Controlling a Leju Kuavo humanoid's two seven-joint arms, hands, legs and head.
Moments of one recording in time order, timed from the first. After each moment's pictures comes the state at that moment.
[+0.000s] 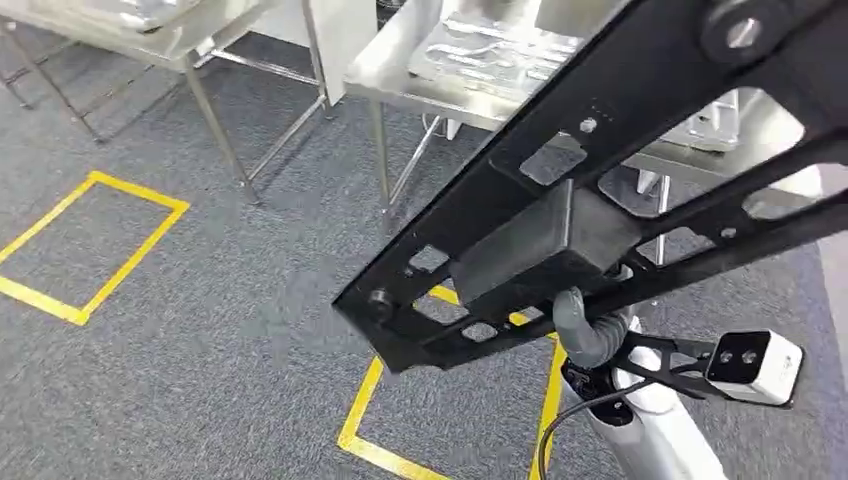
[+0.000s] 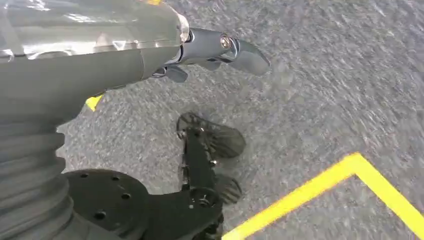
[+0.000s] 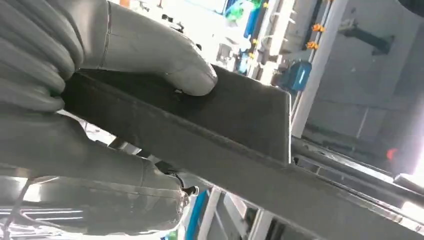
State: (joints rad) left arm -0.11 -0.07 1.30 -0.23 -0.92 -0.01 -0.20; right arm -0.29 -0.23 0.42 -1.92 -0.34 0.29 -0.60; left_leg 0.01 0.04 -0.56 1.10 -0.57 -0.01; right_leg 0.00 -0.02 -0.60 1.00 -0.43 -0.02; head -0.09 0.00
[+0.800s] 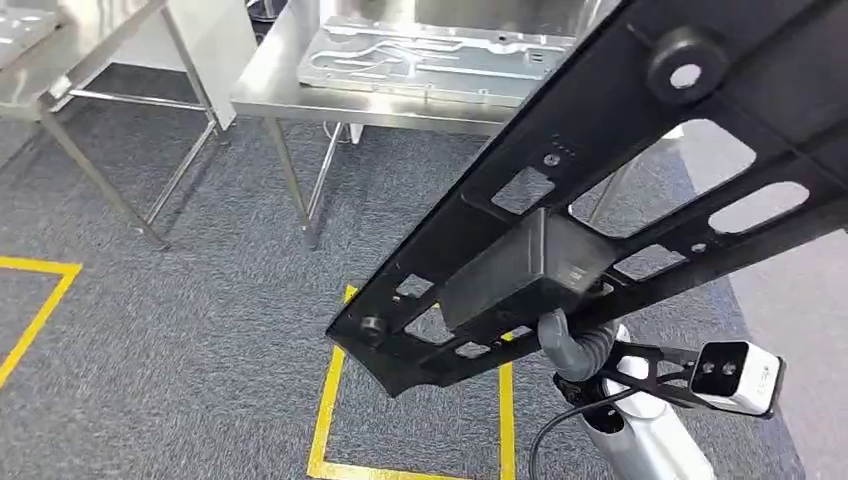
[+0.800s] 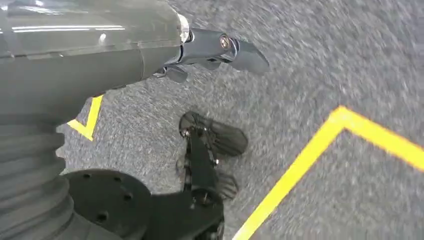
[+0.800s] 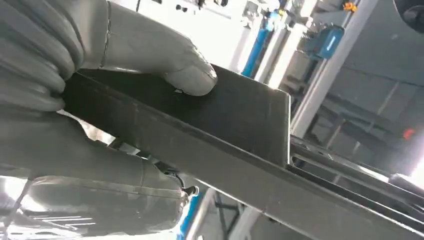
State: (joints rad) left arm -0.11 -0.07 1.31 -0.23 -0.91 -0.02 -0.21; right arm -0.27 -0.23 0.43 -1.90 -0.31 0.33 -0.62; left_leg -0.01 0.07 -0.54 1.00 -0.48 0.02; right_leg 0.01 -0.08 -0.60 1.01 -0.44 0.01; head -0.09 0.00
